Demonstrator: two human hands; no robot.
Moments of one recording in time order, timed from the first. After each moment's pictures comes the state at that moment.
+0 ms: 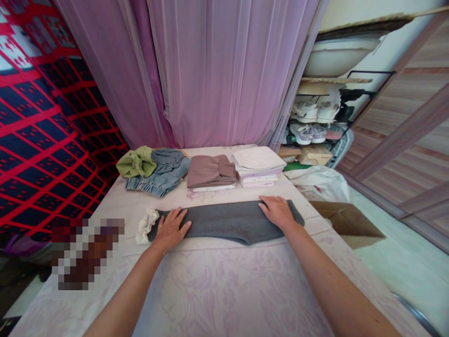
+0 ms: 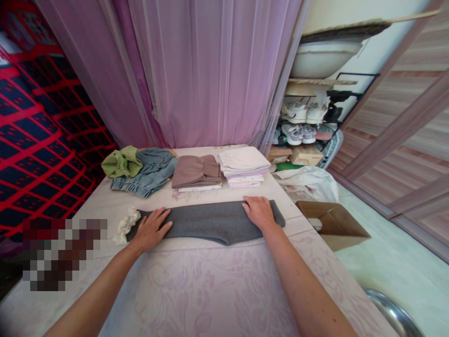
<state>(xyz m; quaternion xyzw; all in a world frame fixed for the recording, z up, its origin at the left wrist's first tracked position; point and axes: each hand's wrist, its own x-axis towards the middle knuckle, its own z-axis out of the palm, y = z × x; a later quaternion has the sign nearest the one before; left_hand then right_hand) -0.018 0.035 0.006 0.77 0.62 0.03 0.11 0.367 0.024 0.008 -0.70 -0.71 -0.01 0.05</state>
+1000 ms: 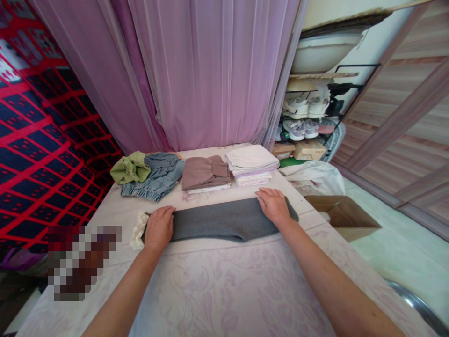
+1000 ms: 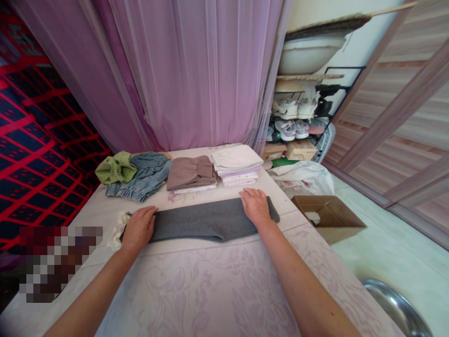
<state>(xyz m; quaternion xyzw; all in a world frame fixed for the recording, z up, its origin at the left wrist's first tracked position) -0.022 0.045 0.021 0.80 0.60 0.10 -0.03 0.361 0.022 0.015 -0.69 -0.70 -0.07 0.16</state>
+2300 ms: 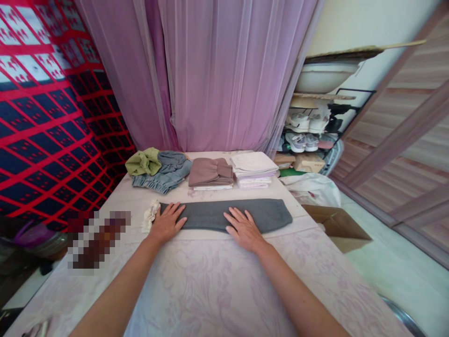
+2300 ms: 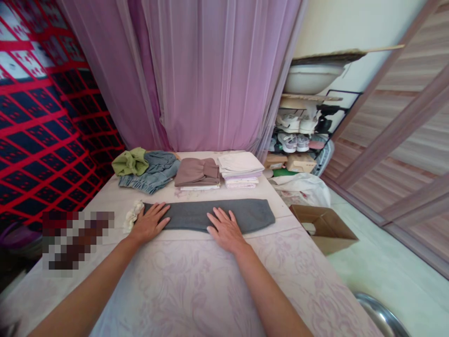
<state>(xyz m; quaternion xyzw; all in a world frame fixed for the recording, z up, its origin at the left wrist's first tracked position) -0.039 0.032 -0.002 0.82 0.58 0.03 0.02 0.272 -0.033 0.005 -0.58 -0.81 0.06 0.09</state>
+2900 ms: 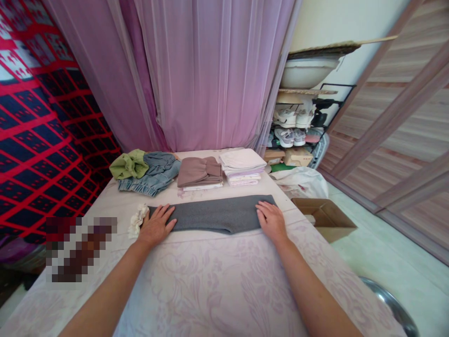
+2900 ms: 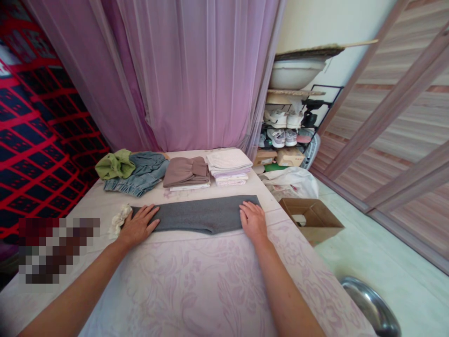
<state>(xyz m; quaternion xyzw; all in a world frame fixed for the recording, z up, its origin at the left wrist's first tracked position) -0.034 0.033 0.000 0.81 0.58 0.02 -0.01 0.377 -0.041 -0.017 -0.72 -0.66 -0.03 0.23</state>
